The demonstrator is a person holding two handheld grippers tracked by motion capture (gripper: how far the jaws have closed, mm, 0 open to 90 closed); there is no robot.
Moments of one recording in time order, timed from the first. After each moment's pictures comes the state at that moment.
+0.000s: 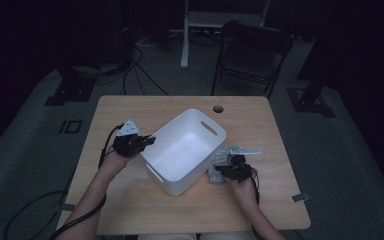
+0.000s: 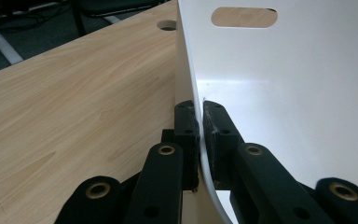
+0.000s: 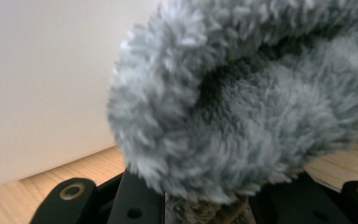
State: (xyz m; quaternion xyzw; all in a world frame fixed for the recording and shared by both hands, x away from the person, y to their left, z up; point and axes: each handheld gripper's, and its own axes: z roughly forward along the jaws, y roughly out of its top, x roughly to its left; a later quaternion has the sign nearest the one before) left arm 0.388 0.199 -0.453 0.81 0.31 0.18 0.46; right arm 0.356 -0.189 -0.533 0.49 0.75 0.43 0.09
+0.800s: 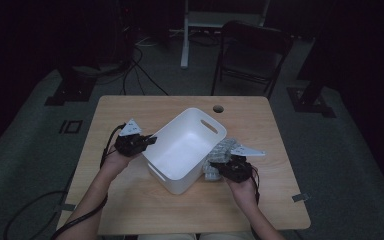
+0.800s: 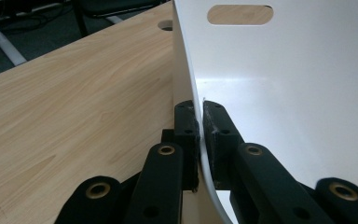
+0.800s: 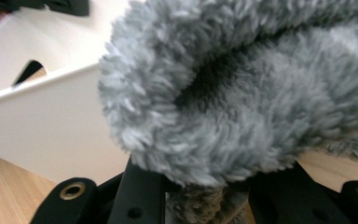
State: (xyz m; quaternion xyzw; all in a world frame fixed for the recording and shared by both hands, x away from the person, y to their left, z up) left arm 0.389 0.193 -0.452 0.81 0.30 0.19 0.46; right arm 0.328 -0.178 -0.488 0.42 0.74 0.51 0.12
